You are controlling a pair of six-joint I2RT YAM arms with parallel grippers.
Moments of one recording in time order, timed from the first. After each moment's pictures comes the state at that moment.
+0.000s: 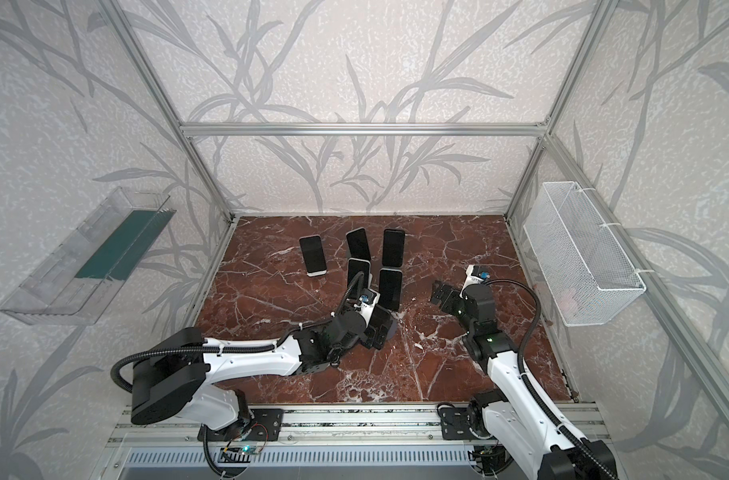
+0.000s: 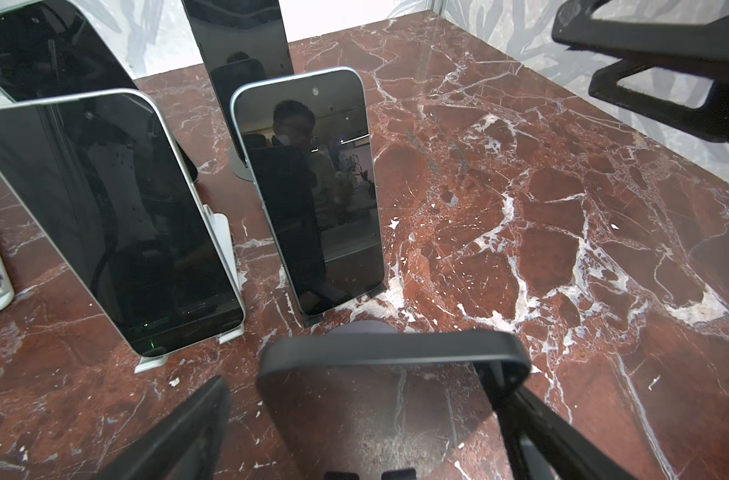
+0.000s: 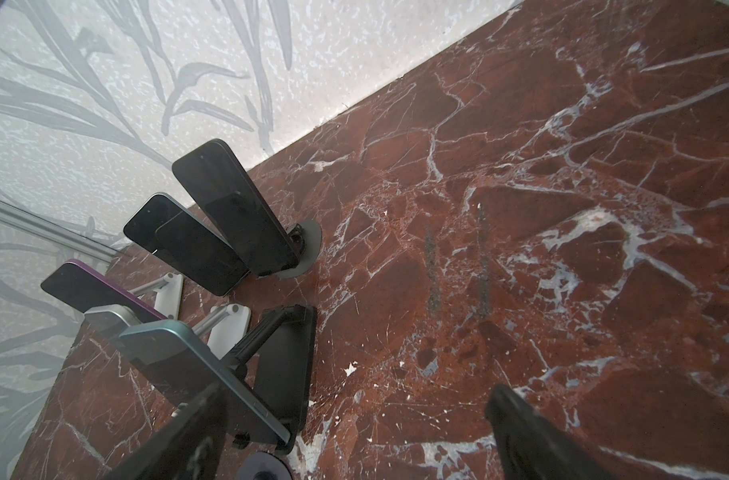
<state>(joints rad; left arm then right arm) -1.10 1.51 0.74 0.23 -0.42 -0.33 0.18 0.87 0.44 -0.02 -0.02 0.58</state>
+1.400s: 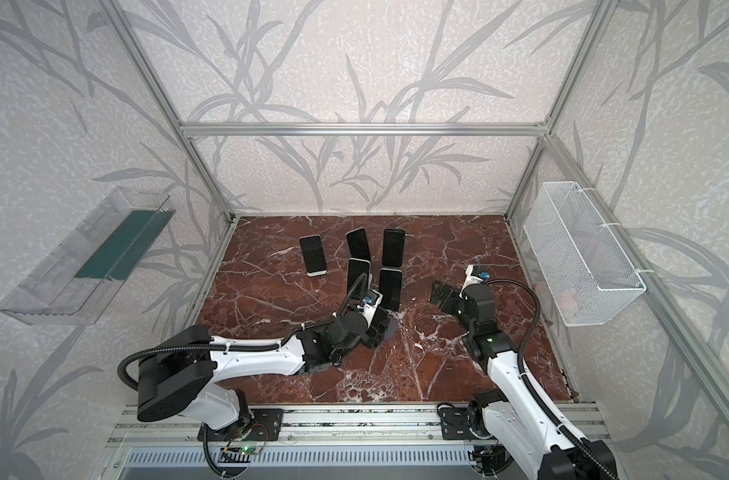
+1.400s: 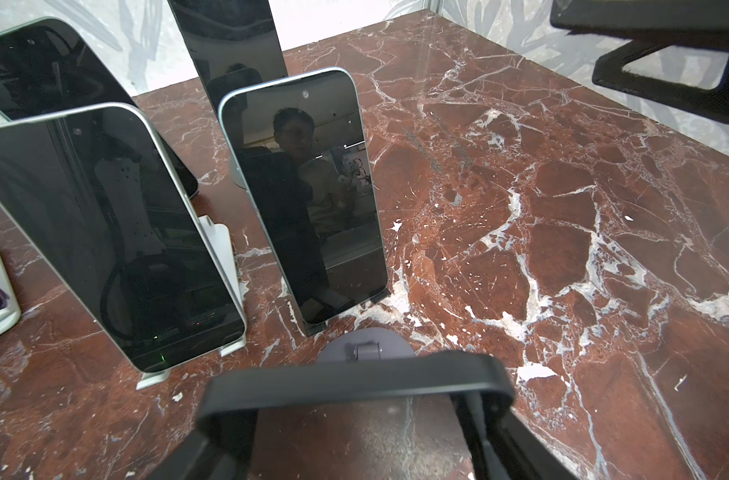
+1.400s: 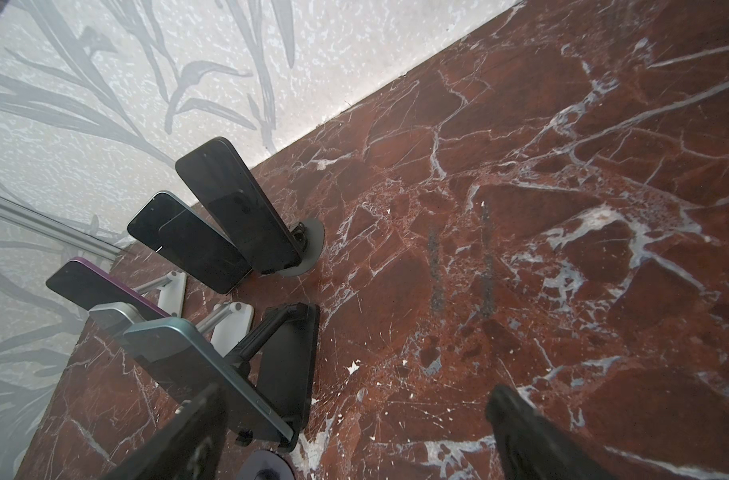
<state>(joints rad) -1.10 1.53 0.74 0.25 -0.43 -0.27 0.19 0.87 0.44 -0.02 -0.03 0.58</state>
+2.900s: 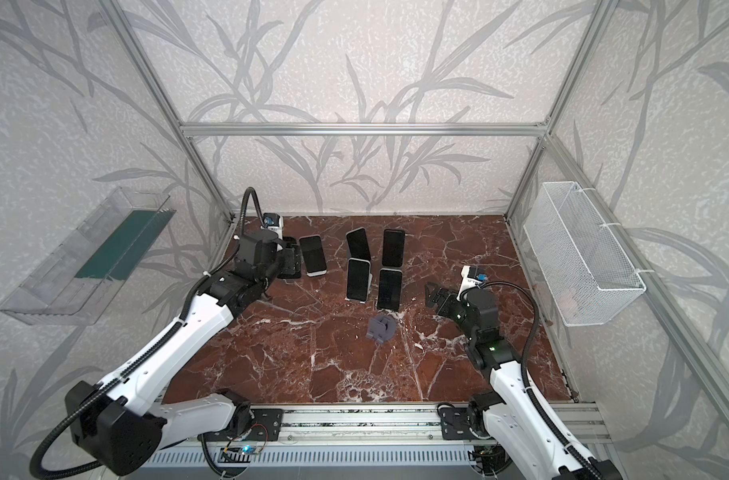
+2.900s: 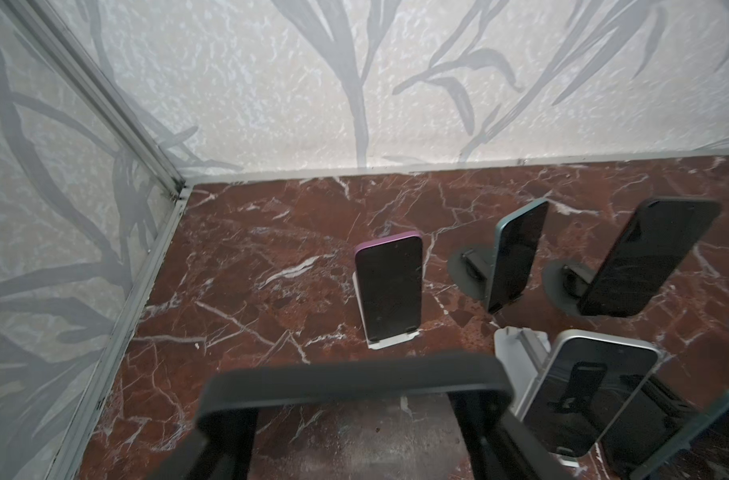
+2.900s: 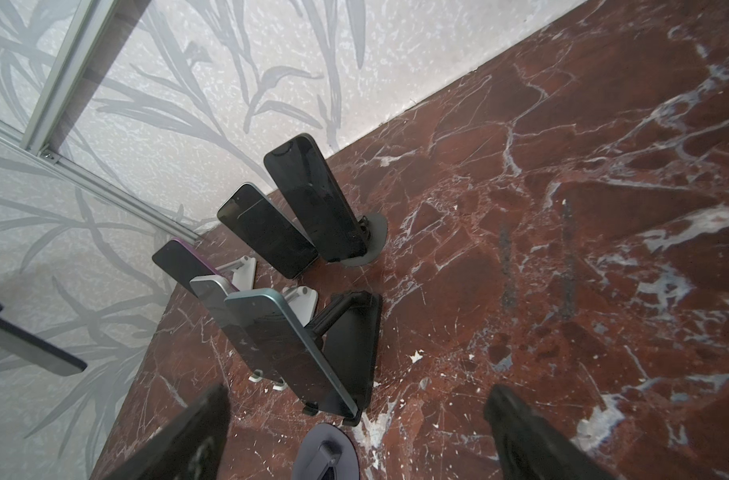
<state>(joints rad) -0.36 1.25 1.13 -0.45 -0.33 -0.17 0.24 0.77 0.42 0.01 -0.14 0.63</state>
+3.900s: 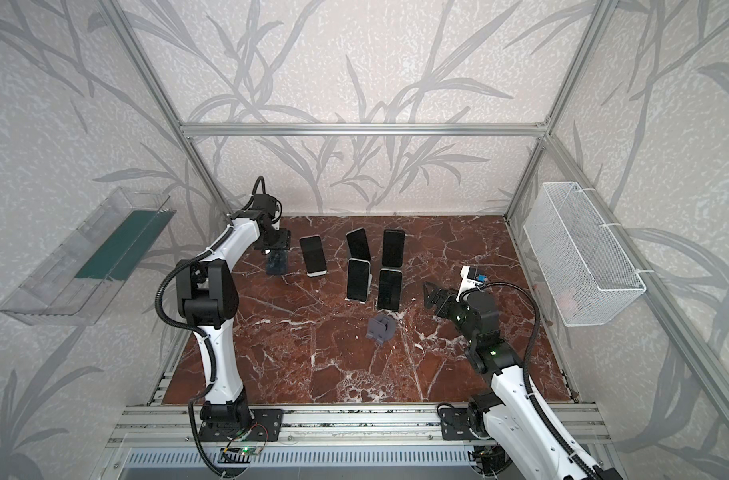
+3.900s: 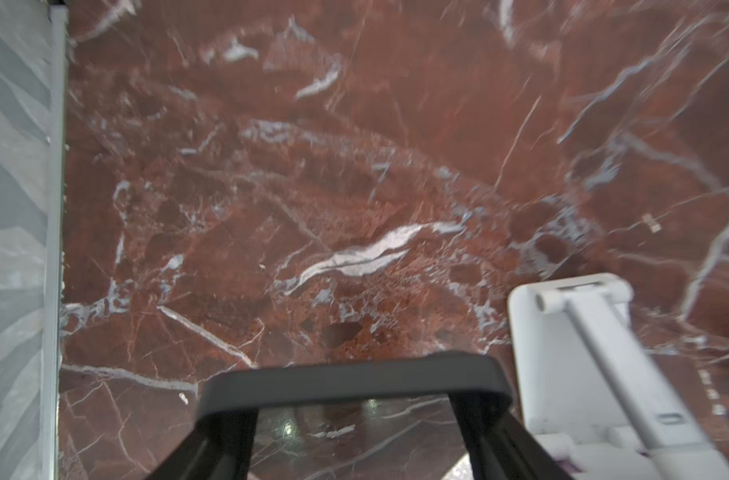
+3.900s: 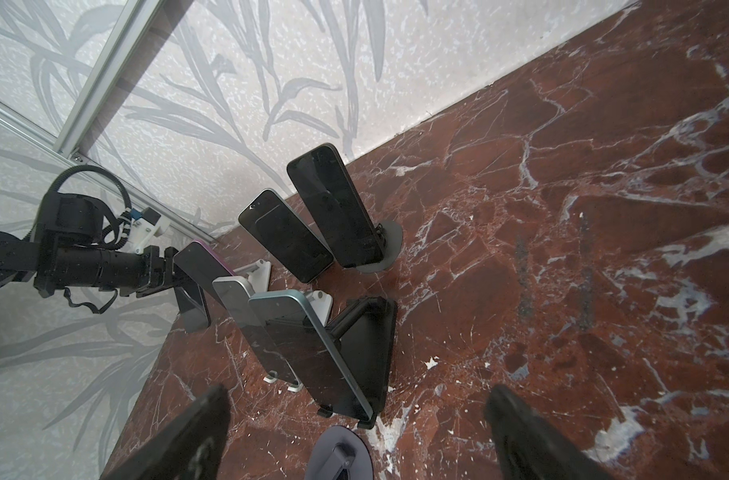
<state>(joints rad) -0.02 2.18 1.90 -0.85 -0.13 -0.03 0.26 0.73 0.42 0.01 -0.12 0.63</state>
